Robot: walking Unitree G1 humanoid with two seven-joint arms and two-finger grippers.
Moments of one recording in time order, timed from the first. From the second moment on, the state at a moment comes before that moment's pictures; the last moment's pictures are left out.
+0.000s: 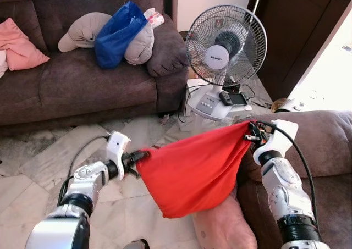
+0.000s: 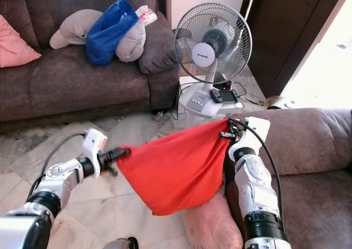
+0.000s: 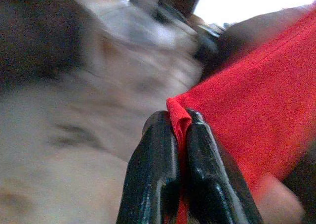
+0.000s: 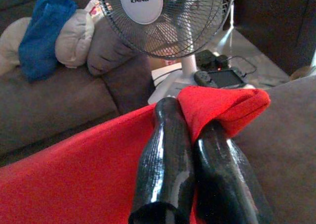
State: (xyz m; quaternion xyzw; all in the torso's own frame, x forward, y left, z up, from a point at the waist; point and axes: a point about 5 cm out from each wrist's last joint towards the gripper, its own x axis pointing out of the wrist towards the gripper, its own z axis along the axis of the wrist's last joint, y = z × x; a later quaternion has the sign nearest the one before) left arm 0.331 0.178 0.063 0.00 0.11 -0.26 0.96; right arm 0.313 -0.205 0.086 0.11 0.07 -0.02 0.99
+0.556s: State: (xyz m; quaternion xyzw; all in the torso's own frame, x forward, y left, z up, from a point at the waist) left arm 0.326 0.169 0.088 0.05 -0.04 -0.06 1.00; right arm 0.298 -0.191 0.072 -0.01 0.04 -0.01 1.00
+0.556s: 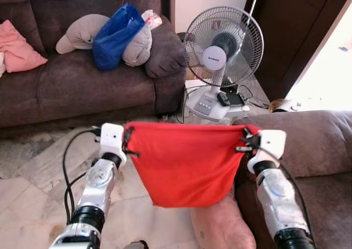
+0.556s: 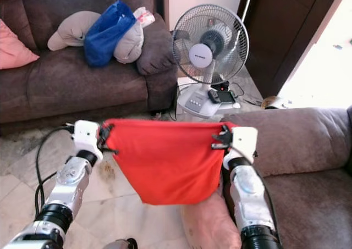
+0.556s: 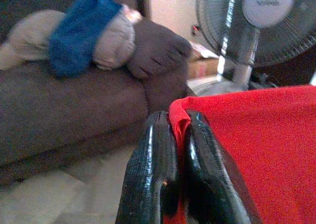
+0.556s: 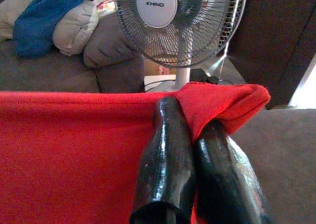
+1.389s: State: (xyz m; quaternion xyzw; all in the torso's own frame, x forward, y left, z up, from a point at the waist) left arm 0.300 0.164 0.093 0.14 -0.09 -0.02 0.99; right arm 0.287 -0.177 0.049 -0.09 0.05 0.04 0.99
